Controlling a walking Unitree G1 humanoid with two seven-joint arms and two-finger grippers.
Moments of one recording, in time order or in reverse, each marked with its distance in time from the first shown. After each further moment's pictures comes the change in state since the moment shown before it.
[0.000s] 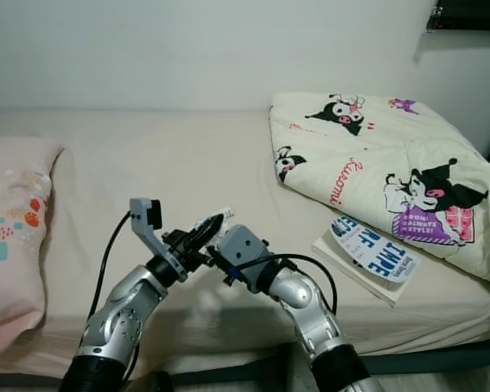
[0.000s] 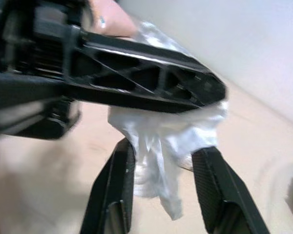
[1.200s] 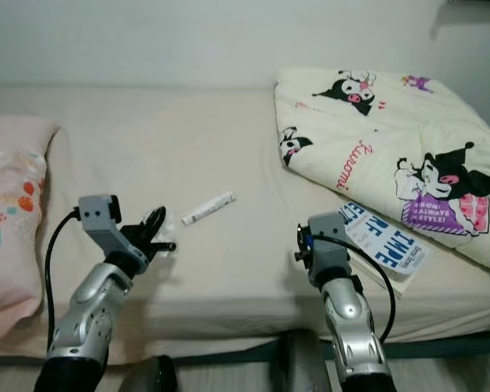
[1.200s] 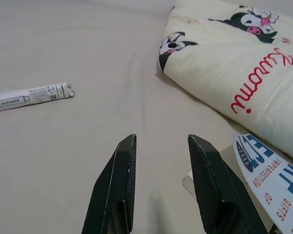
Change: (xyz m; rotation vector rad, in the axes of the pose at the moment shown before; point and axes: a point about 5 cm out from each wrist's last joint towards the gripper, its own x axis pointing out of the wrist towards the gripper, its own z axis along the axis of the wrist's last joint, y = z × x) left arm -0.030 0.052 0.021 0.273 0.009 0.484; right arm -0.065 -0.056 -0.034 0.229 0.211 -0.660
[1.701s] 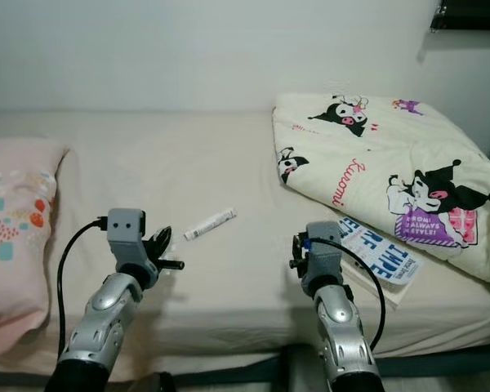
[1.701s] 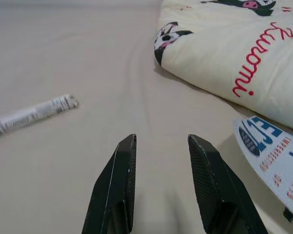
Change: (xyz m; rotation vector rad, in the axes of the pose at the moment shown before) left arm -0.003 -0.005 -0.023 0.170 0.077 0.021; right arm -0.001 0.008 -0.025 0.166 0.110 -0.021
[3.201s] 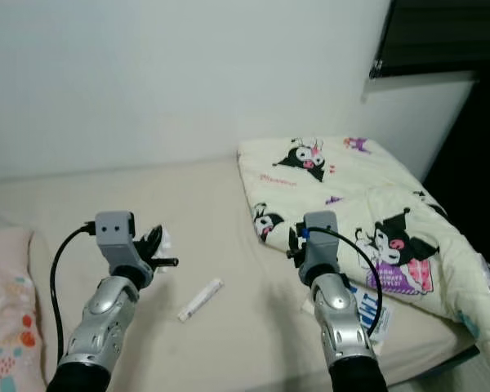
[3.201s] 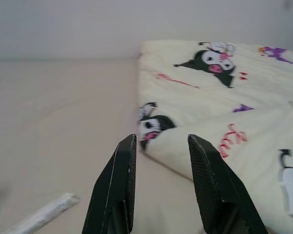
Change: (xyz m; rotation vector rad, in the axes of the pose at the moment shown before) left arm -0.003 0.011 -0.001 -0.073 -0.042 0.106; right arm 0.013 0.014 0.012 -0.041 -0.025 0.078
